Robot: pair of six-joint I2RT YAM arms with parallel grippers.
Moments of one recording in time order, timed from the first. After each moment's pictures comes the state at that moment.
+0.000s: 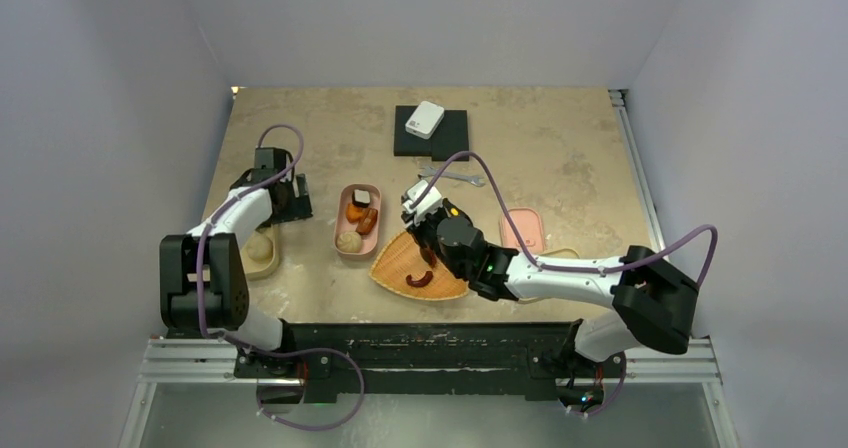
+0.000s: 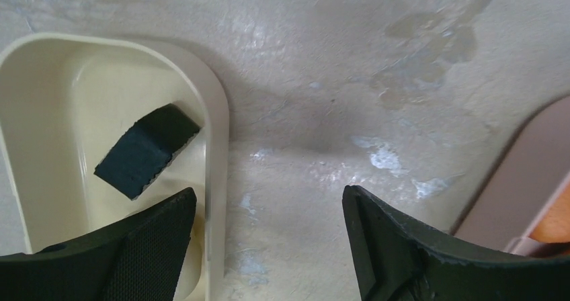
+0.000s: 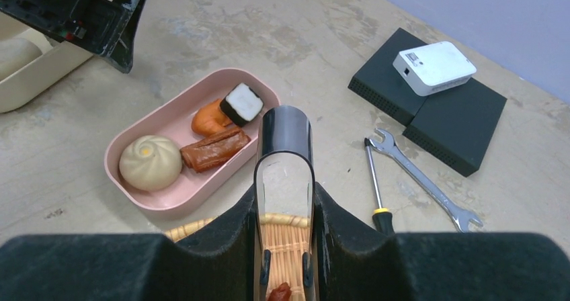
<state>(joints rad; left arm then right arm) 0.04 1.50 0.90 -0.45 -0.18 -0.21 1.09 1.44 0.76 0.52 0.49 -0.07</state>
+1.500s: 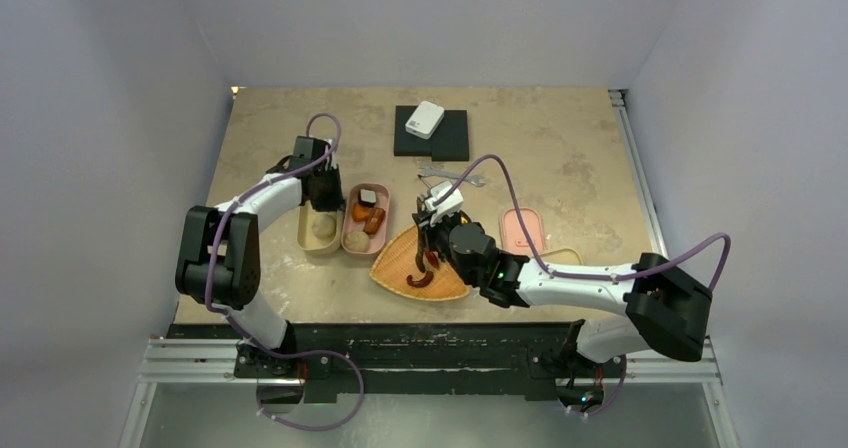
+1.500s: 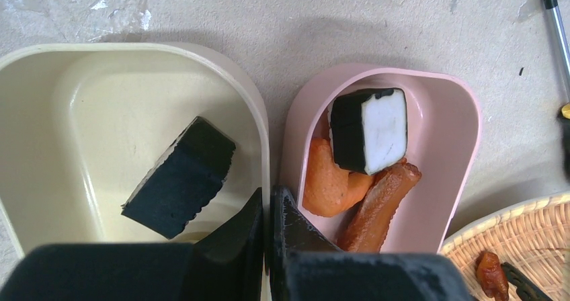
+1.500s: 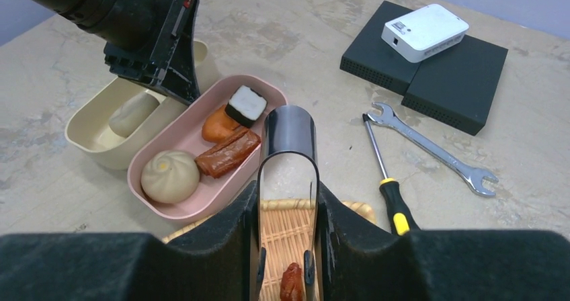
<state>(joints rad) -0.16 1.66 1.01 -0.37 0.12 -0.34 1.09 1.37 0.67 0.55 0.56 0.09</state>
